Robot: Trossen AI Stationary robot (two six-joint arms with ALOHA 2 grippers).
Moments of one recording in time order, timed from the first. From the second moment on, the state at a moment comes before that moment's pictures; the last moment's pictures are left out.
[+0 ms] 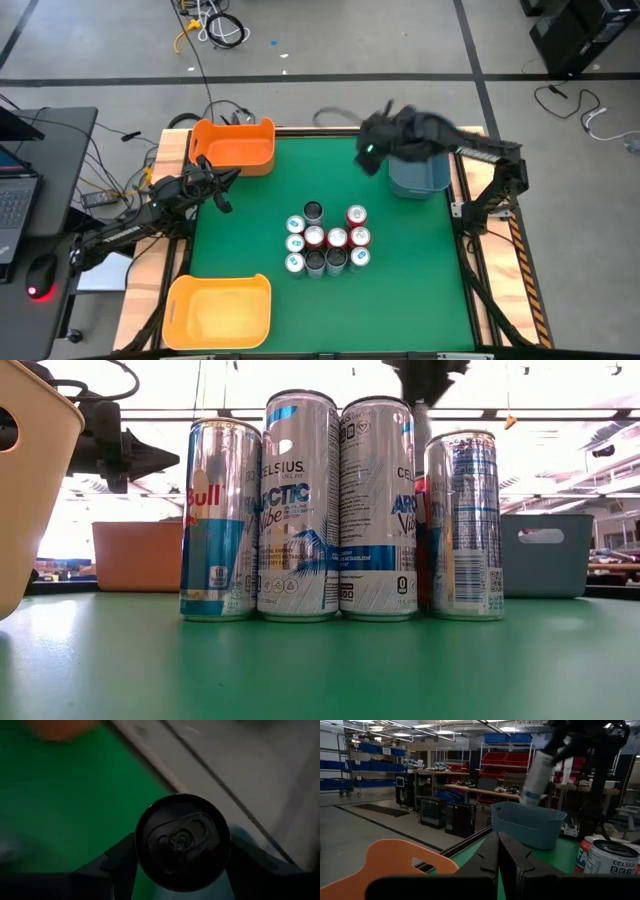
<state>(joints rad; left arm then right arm) 0.45 0.00 0.01 0.14 -0.08 -0.08 -0.17 1.65 1.92 -1.48 0.64 0.50</state>
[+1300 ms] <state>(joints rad) 0.45 0.00 0.01 0.14 -0.08 -0.08 -0.74 1.17 0.97 -0.89 0.64 0.78</state>
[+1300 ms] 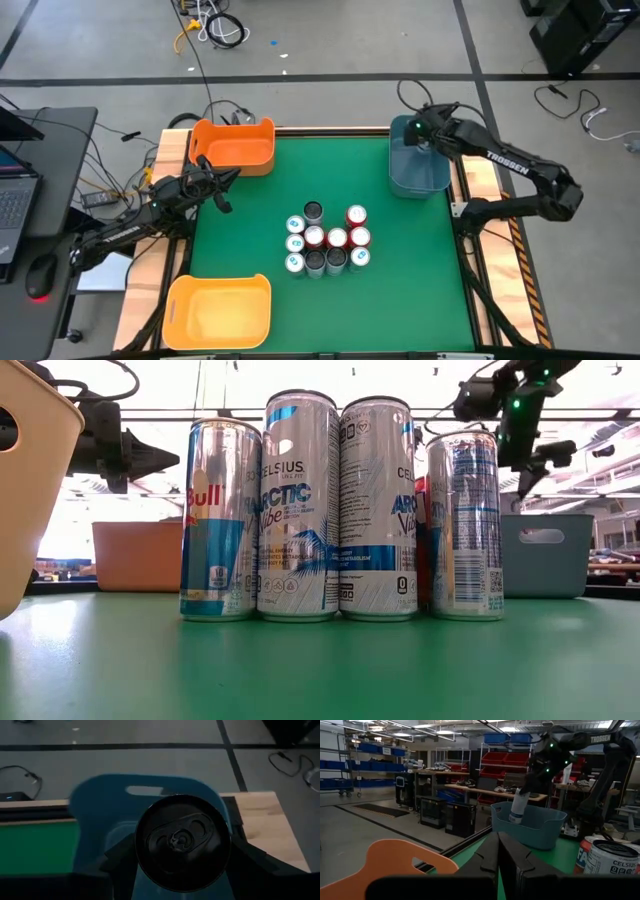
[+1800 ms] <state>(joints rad) 0.45 0.00 0.01 0.14 -0.08 -0.08 -0.87 1.17 0.82 -0.73 0.58 0.79</state>
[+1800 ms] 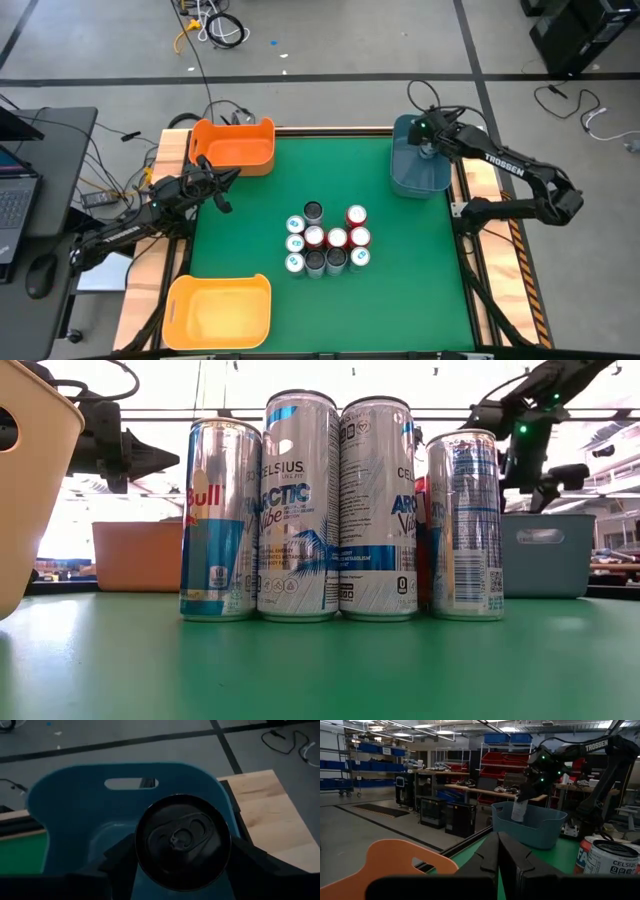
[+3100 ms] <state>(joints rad) 0.45 0.00 0.01 0.14 -0.08 -0.08 -0.54 1.08 0.97 -0.83 0.37 0.68</state>
